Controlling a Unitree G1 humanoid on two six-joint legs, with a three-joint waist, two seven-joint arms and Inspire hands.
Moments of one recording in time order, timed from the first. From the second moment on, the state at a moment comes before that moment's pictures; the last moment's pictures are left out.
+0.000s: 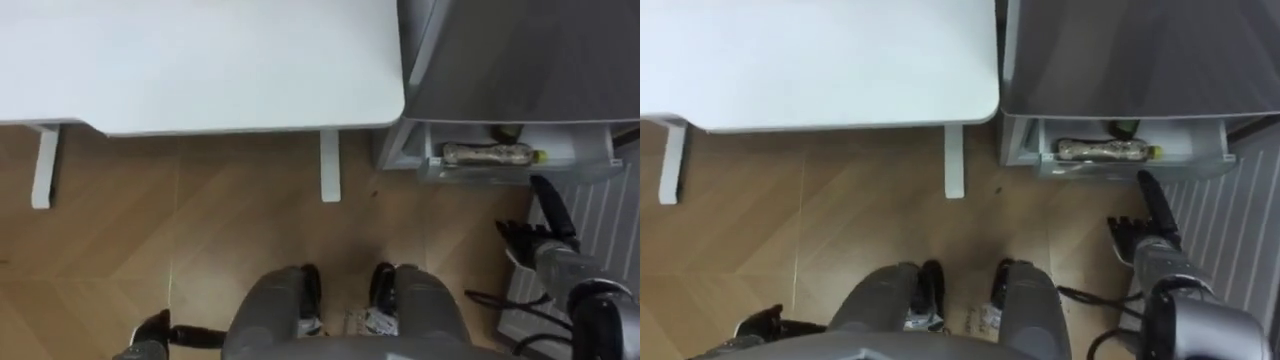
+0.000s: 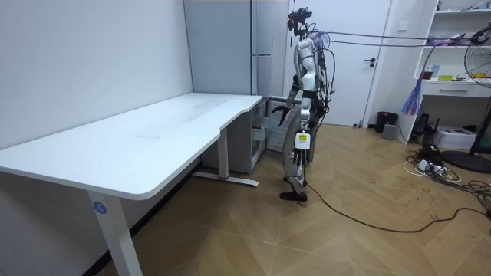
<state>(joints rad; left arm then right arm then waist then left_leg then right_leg) 0.08 0.26 0.00 1.17 -0.09 0.10 0.06 -0.34 -0.37 -0.30 1.36 1.49 0.05 -0.01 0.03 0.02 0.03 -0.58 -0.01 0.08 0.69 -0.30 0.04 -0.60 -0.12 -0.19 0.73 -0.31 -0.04</state>
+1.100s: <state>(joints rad) 0.12 0.32 -0.16 1.03 -0.24 0.08 0.06 -0.57 -0.58 -0.10 1.16 1.55 -0.03 -0.20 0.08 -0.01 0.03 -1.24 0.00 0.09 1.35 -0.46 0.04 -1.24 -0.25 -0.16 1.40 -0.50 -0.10</state>
